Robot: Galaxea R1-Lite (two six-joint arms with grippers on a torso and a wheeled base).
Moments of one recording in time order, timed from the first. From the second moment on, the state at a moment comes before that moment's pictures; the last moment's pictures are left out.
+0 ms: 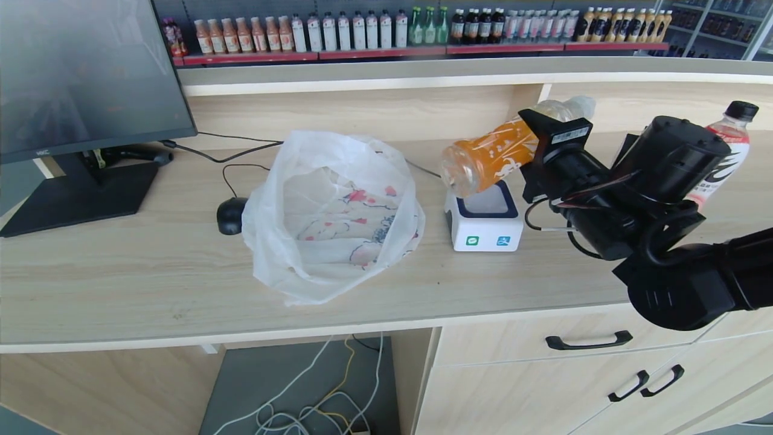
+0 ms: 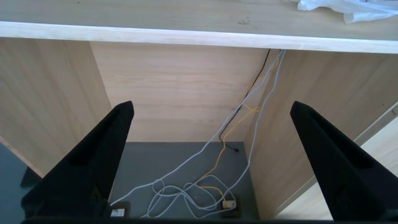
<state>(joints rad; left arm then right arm) 0.00 0.00 0.00 0.00 0.00 0.00 0.43 1.86 -1.01 -1.20 -0.19 1.28</state>
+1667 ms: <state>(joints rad) 0.00 0.00 0.00 0.00 0.00 0.00 0.35 1.96 -1.03 -1.20 -0.20 1.37</state>
